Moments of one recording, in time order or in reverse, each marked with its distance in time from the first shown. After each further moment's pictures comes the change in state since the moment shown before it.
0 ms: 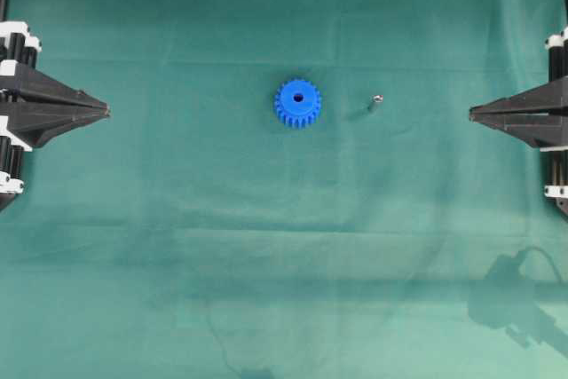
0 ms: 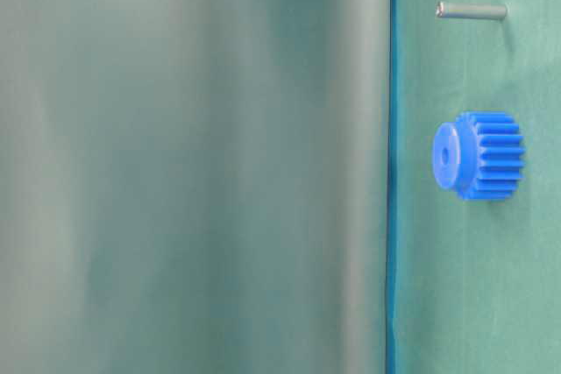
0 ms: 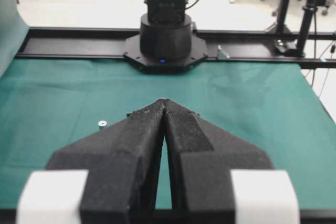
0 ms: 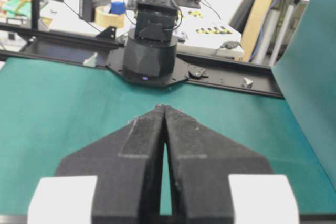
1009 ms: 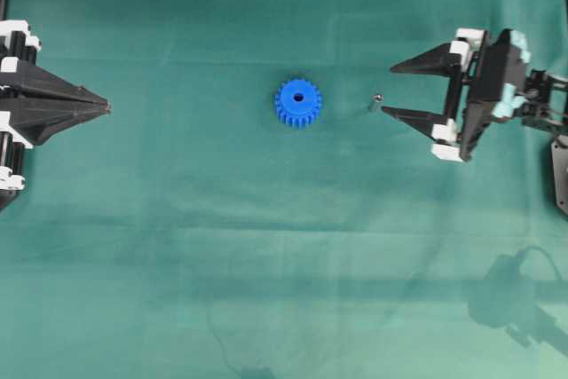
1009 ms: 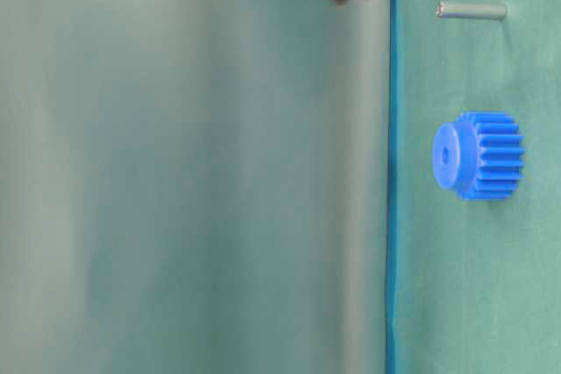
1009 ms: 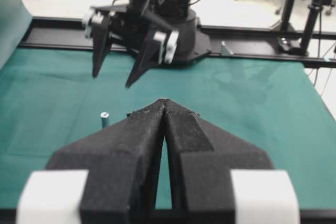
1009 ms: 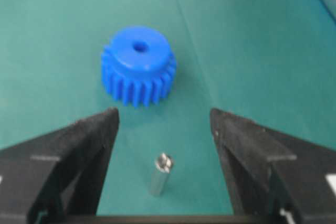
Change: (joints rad) left arm 0.015 -0.006 0.011 -0.032 0.015 0.002; right arm -0.250 0.753 0.023 0.049 -0.359 0.006
